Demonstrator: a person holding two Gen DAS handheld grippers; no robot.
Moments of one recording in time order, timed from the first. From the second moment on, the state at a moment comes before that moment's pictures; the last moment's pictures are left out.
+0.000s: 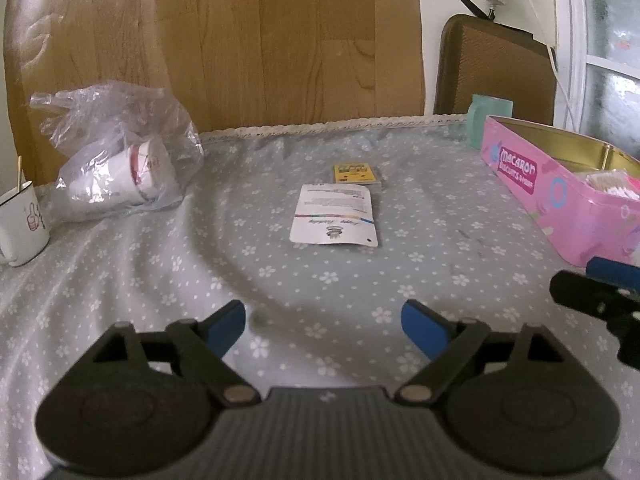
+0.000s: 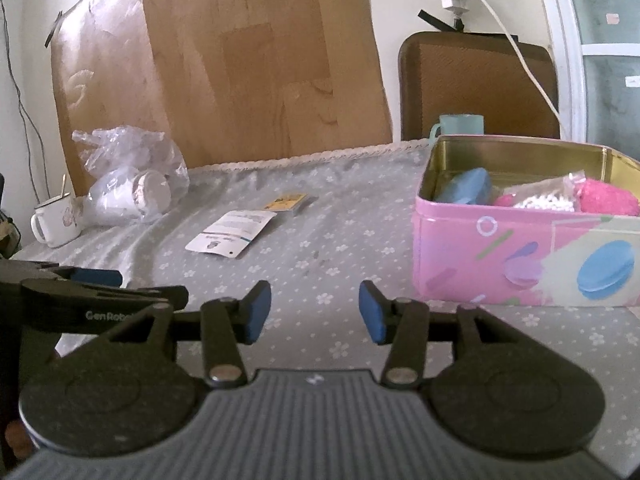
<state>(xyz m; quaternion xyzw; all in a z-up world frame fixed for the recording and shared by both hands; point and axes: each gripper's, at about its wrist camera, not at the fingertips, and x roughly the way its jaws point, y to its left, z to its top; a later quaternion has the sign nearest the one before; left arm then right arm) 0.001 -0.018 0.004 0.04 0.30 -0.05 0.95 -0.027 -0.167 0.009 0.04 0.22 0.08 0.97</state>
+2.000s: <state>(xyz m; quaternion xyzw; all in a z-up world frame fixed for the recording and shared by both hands) 0.013 0.007 0.008 -0.01 0.29 0.00 0.96 0.244 -0.105 -0.006 -0.02 0.33 0.01 0.94</state>
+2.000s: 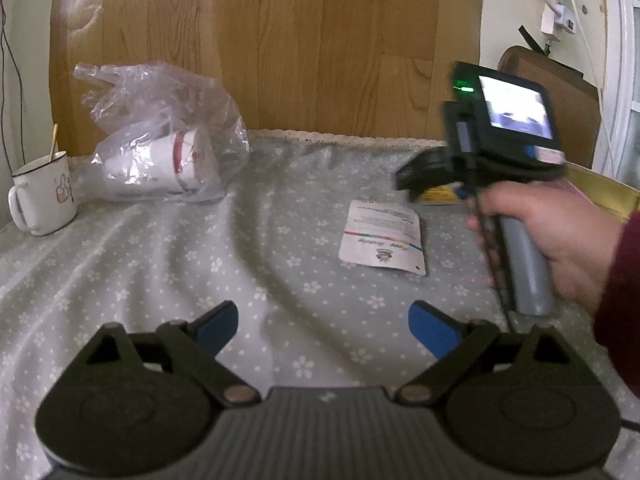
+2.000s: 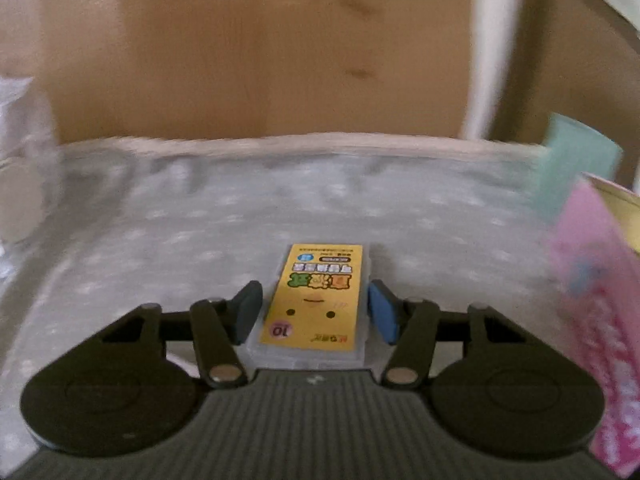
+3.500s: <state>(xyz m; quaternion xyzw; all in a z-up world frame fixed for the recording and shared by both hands) -0.043 -0.188 0.073 0.02 0.31 -0.34 0.89 -0.116 -0.260 0.035 -0.01 0.11 0.10 0.99</state>
